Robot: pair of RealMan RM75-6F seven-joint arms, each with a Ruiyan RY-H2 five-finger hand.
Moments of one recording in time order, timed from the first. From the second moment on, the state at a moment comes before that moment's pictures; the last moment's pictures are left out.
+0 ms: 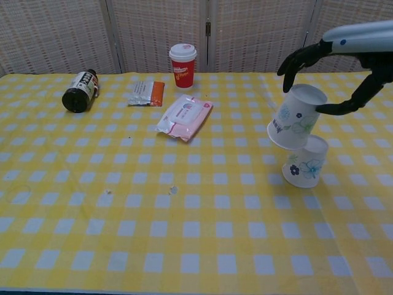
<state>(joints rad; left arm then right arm) -0.10 -1.16 -0.05 -1.57 1.45 1.45 0.10 0.70 -1.03 0.14 -1.87 -1.32 0.81 -0.11</state>
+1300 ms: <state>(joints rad) -0.08 -1.19 -0.03 -1.50 1.44 1.44 0.03 0.87 -1.28 0.08 -1.67 -1.07 0.71 -0.30</state>
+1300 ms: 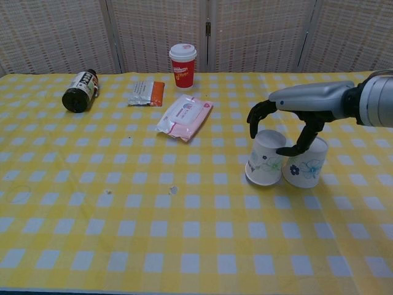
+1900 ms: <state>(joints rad) -0.09 -1.19 -0.04 -1.49 1.44 1.44 0.02 0.83 -1.22 0.08 -1.74 -1.12 0.81 -0.27</state>
